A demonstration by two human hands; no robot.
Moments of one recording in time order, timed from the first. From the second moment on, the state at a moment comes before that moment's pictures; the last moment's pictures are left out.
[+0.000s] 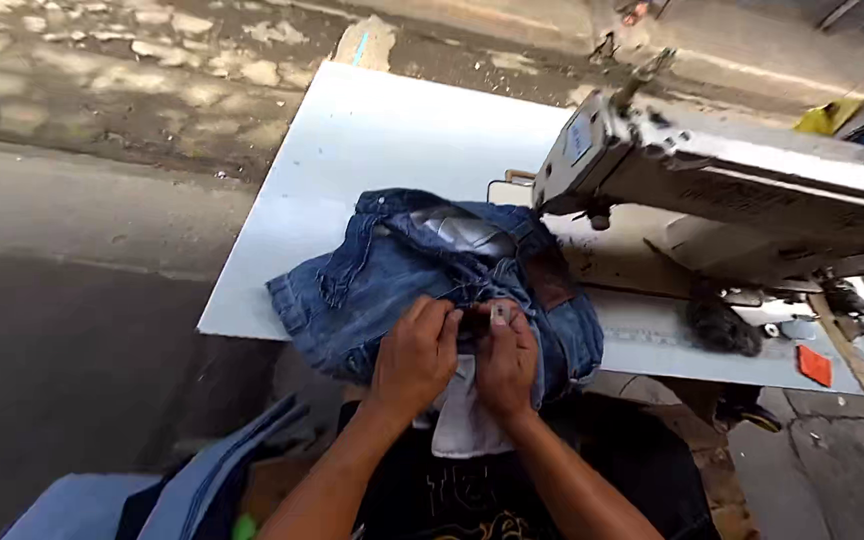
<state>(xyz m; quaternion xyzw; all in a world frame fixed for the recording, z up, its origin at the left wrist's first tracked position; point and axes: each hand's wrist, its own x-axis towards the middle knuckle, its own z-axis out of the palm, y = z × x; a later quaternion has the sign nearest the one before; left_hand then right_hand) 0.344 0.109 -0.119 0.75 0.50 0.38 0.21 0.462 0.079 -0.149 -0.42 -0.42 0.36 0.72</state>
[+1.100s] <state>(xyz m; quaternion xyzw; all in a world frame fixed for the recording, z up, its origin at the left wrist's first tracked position) 0.327 0.120 -0.128 0.64 0.51 0.40 0.42 0.466 0.088 -0.136 -0.57 -0.58 0.28 0.52</state>
